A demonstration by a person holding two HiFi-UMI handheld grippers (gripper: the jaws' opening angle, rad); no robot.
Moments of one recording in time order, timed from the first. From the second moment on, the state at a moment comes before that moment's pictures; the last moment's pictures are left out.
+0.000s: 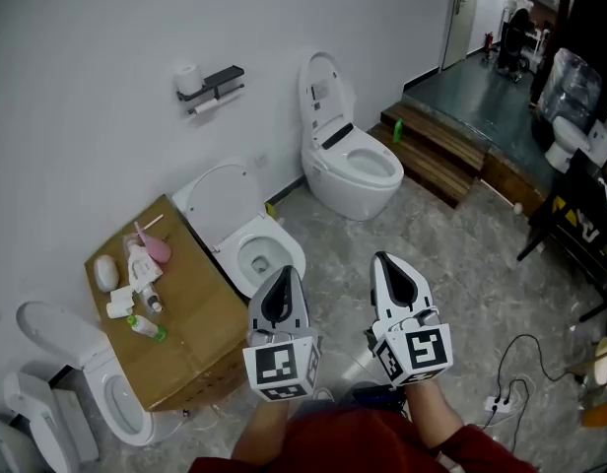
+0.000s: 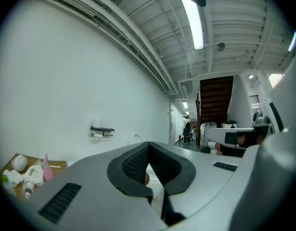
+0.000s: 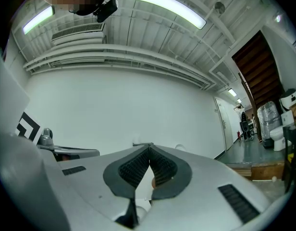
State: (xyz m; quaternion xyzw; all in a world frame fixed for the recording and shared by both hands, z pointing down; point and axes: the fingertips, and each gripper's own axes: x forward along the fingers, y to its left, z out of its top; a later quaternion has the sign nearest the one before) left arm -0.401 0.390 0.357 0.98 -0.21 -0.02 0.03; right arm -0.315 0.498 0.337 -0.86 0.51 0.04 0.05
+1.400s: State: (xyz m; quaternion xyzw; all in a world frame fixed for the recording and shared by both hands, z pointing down) left arm -0.034 0.248 0.365 0.96 -0.28 0.01 0.00; right arm 0.073 0.355 0.358 -0.84 0.53 0.01 0.08
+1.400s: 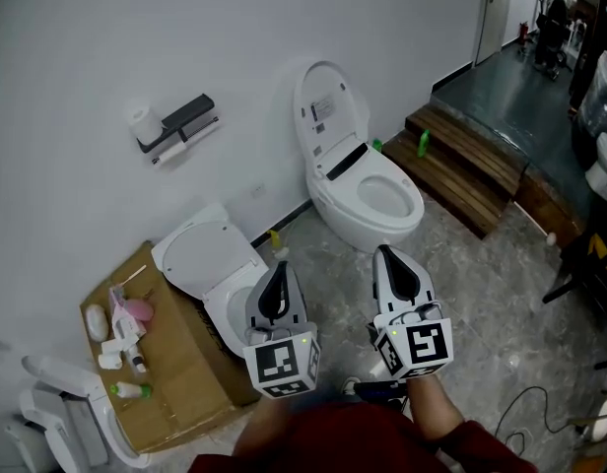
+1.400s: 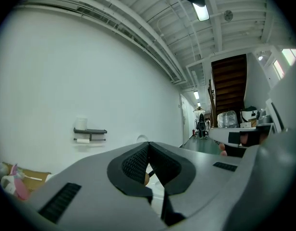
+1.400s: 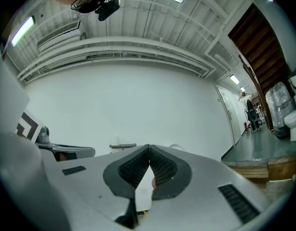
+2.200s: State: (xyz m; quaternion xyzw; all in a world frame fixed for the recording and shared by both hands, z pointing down) left arm 0.063 0.022 0.362 0.94 -0.33 -0.02 0.01; right arm 0.180 0.117 0.352 -0.82 0.57 0.02 0.05
